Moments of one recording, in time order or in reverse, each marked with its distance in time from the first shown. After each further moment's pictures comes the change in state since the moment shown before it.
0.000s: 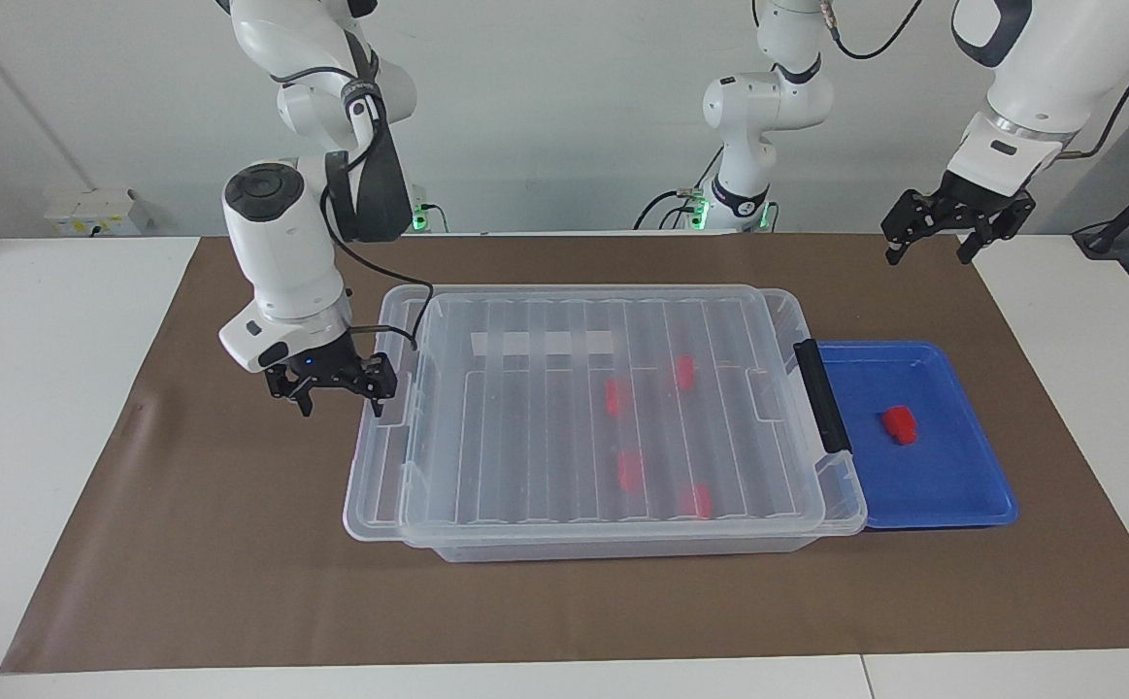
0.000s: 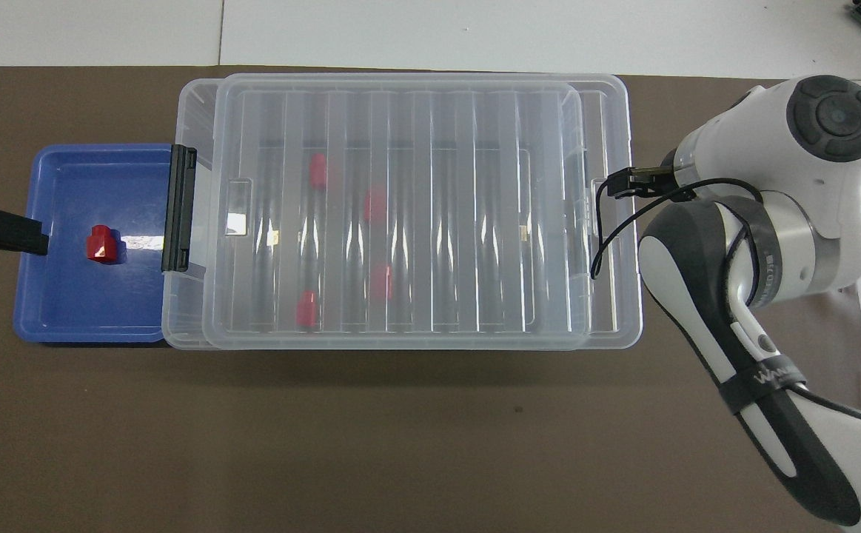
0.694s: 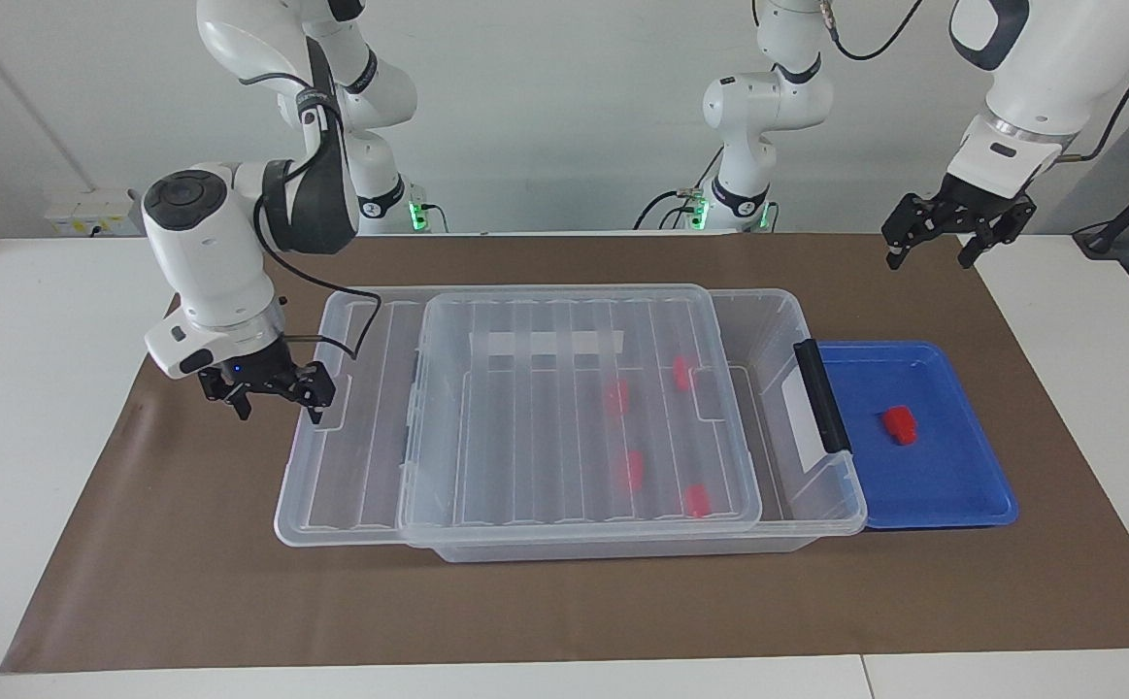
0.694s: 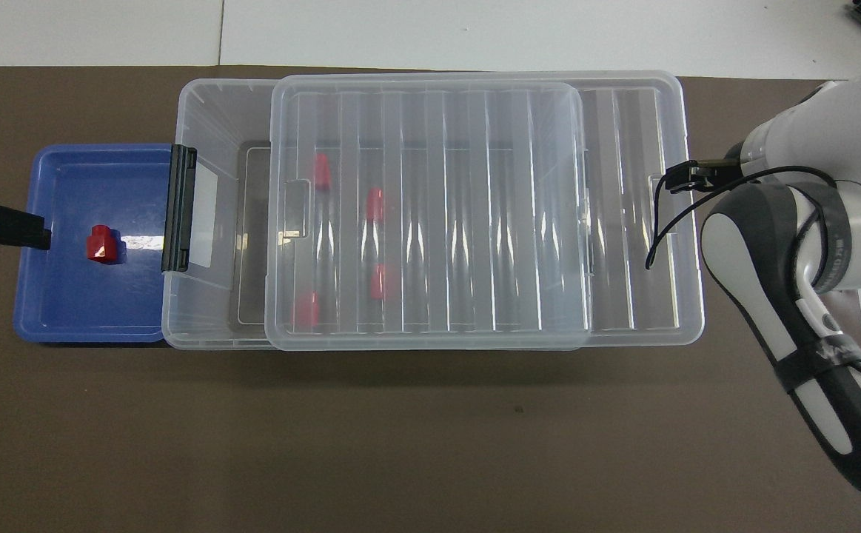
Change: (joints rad) left arm 0.002 -0.015 0.004 -0.079 0.000 0.116 0.000; right arm -0.113 0.000 -0.001 0.000 -0.017 -0.005 -0.056
